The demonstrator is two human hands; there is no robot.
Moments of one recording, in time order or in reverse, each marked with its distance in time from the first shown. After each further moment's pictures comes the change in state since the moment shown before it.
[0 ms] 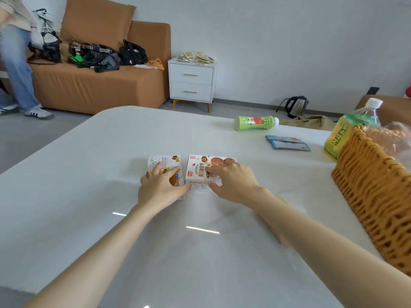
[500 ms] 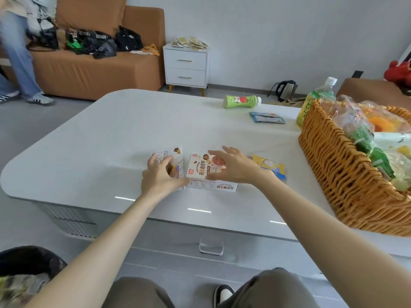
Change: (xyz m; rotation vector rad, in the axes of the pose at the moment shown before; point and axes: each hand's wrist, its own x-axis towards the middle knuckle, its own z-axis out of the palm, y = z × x) left_hand -0.140 -0.013 0.006 -0.198 0.094 0.022; right_hand -0.127 -0.018 -0.030 0.291 -0.226 0.115
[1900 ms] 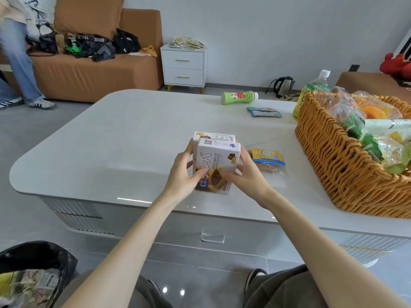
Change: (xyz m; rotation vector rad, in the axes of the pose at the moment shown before) left_hand -0.044 0.031 0.015 -0.531 -0.120 0.328; right_hand -0.066 0.002 0.040 1.042 0.326 -0.128
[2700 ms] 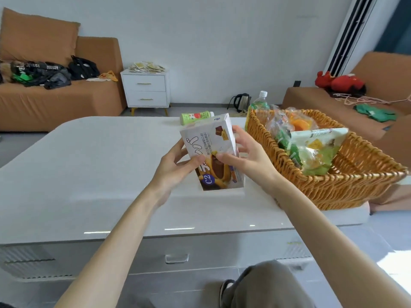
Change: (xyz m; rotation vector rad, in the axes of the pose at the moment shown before) left_hand 0.012 0.108 0.047 -0.244 -0.177 0.033; right_hand -0.044 -0.108 -0.093 -0.172 0.157 -0.123
